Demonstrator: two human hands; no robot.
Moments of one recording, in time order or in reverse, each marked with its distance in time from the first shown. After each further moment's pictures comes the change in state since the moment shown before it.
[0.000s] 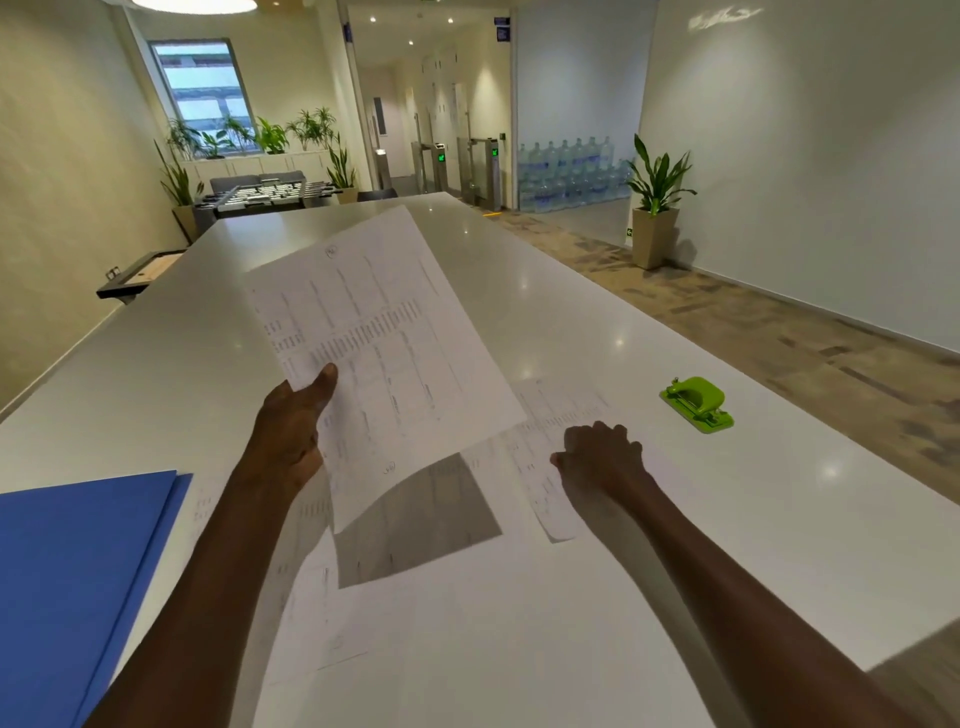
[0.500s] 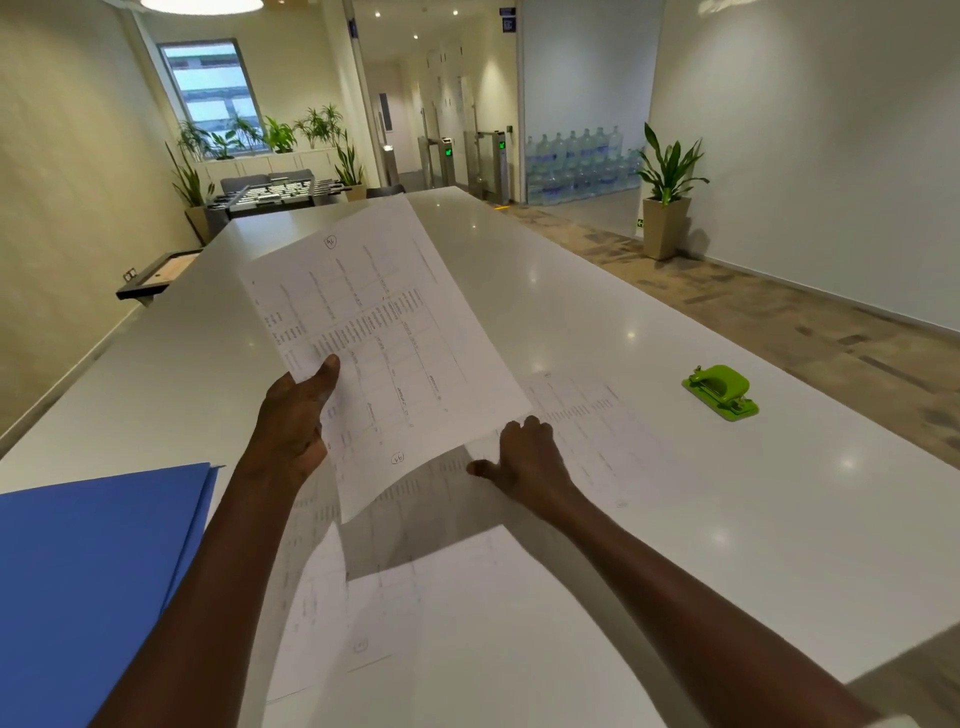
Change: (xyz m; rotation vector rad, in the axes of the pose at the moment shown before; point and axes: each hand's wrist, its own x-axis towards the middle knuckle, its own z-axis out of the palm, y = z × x) left_hand -0.009 0.016 -0.024 0.242 0.010 0.071; right_hand -0.039 -0.104 0.008 0.200 -0.056 -0.198
